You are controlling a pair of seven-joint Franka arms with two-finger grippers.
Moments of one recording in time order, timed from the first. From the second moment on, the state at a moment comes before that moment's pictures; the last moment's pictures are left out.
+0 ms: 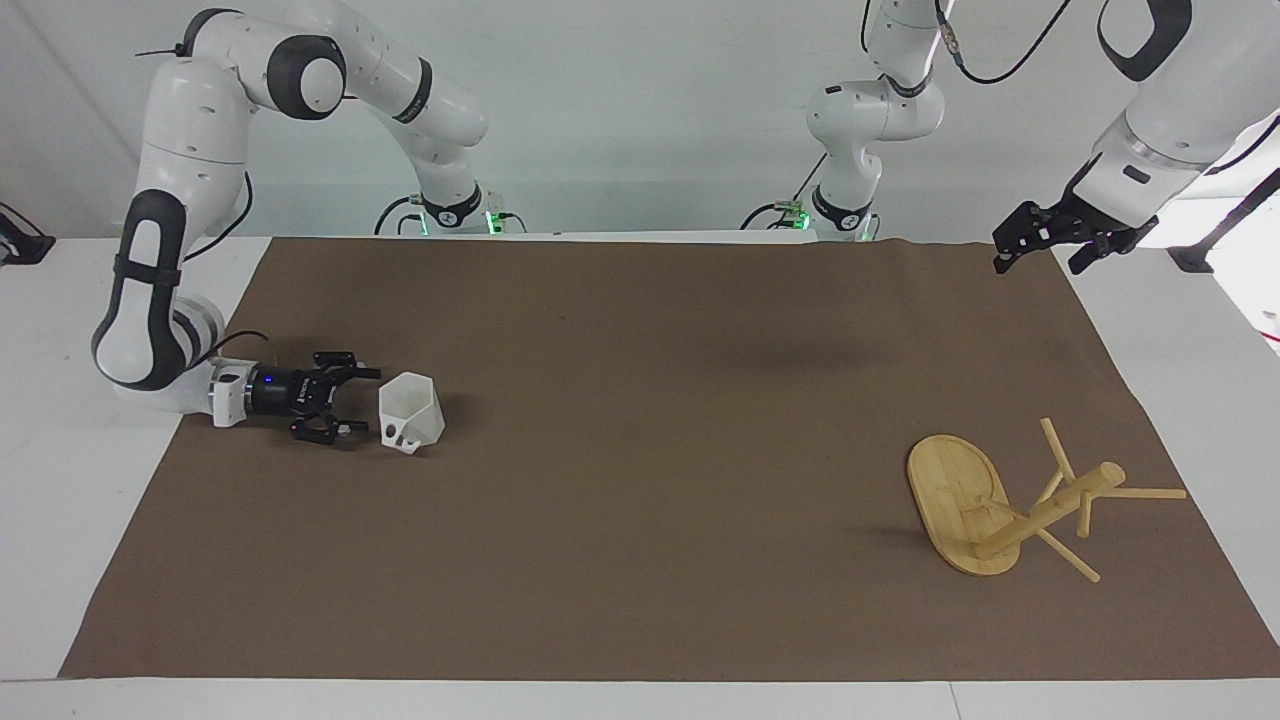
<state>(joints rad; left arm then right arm) -0.03 0.05 -0.05 -1.45 0.01 1.38 0.04 -0.46 0.62 -0.05 -1.87 1.07 1.41 -2.56</state>
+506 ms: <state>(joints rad) -0.03 0.05 -0.05 -1.45 0.01 1.38 0.04 -0.42 0.62 -0.05 -1.89 1.15 1.46 -2.57</state>
